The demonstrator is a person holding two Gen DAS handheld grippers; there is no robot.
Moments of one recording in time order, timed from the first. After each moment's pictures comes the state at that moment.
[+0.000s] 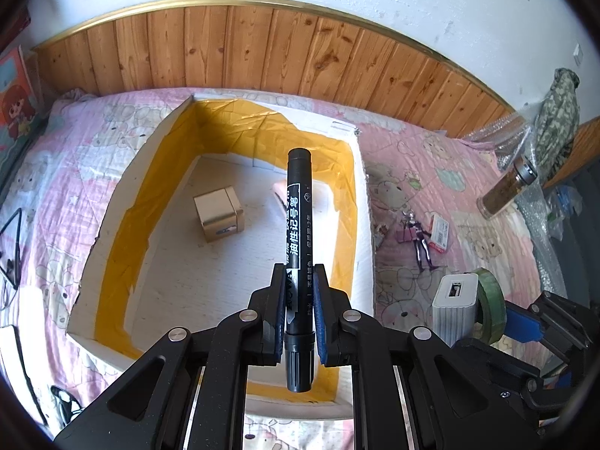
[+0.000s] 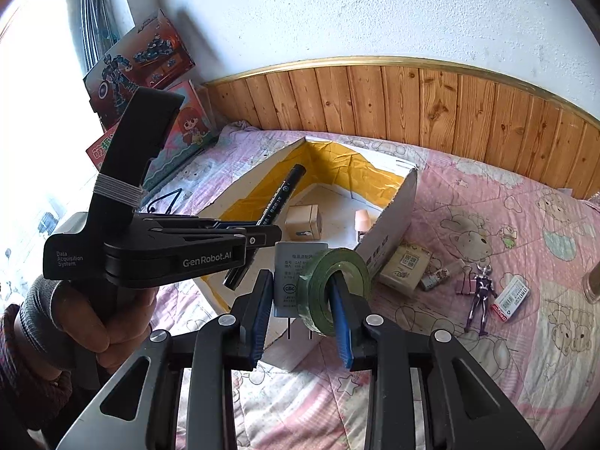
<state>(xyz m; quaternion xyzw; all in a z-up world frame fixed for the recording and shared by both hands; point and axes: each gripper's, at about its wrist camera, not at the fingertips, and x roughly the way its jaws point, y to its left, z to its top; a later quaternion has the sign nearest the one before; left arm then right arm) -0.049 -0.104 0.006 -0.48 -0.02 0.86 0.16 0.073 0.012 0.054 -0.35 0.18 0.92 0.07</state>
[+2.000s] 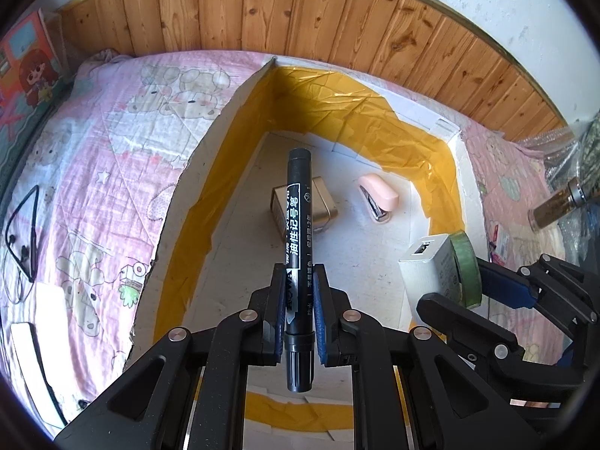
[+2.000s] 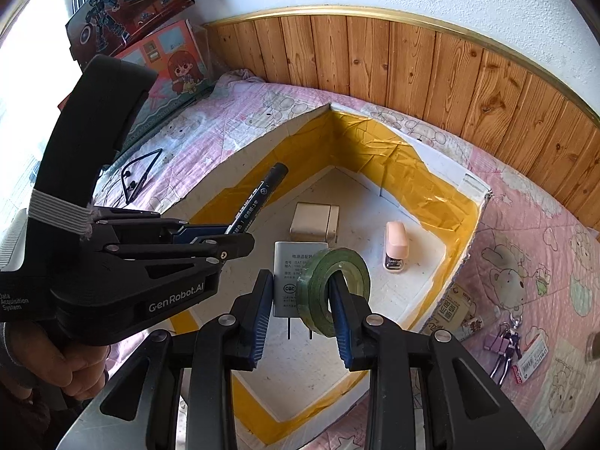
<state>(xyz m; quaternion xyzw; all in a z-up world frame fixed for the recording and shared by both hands) -0.108 -0.158 -0.031 -0.54 -0.02 0.84 0.09 -0.057 0.012 0.014 -0.45 0.13 0.88 0.04</state>
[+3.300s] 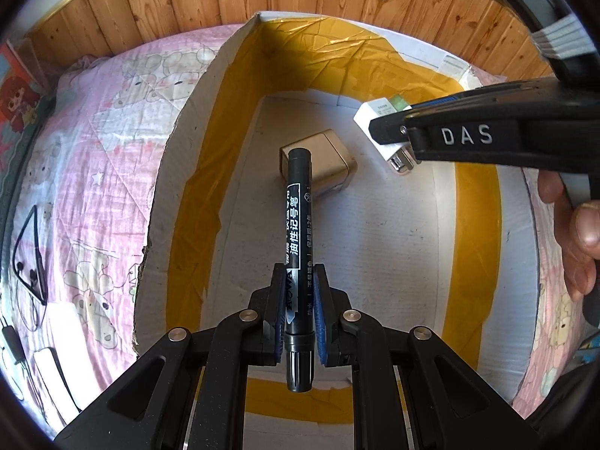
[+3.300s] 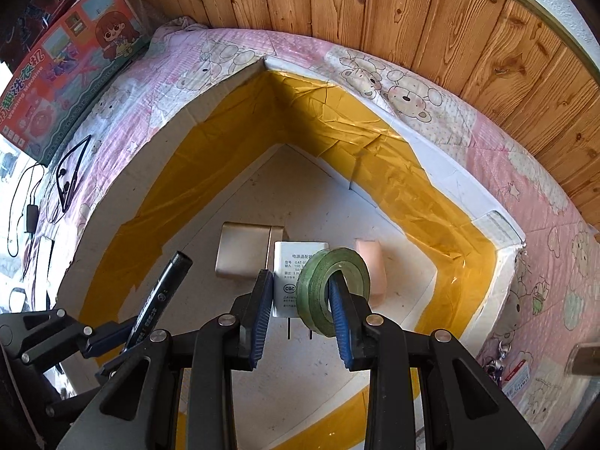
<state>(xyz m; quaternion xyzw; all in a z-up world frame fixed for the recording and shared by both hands) -0.111 -0.161 -0.057 -0.58 0.06 0.81 0.12 -0.163 0.066 -0.032 -0.58 0.13 0.80 0.08</state>
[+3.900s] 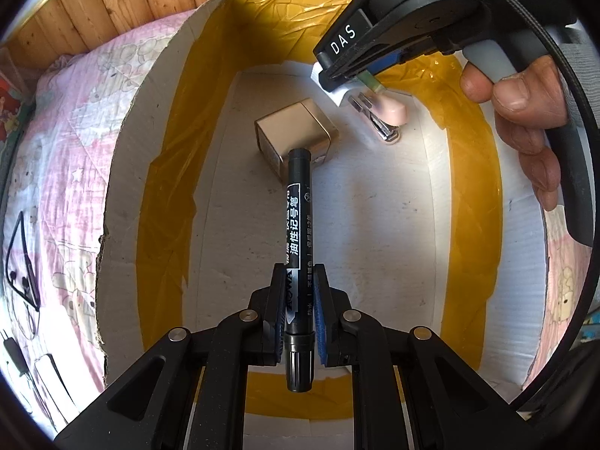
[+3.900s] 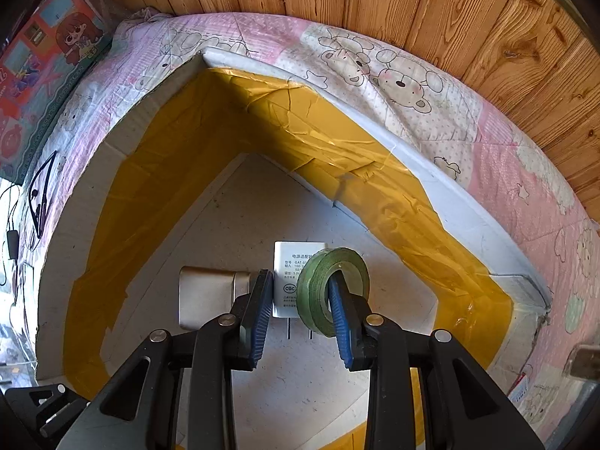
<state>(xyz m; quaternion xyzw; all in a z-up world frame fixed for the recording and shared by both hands) -0.113 -0.150 -0.073 -0.61 0.09 0.78 0.14 -0.202 0.092 -0.066 -0.61 0.14 0.77 0.10</state>
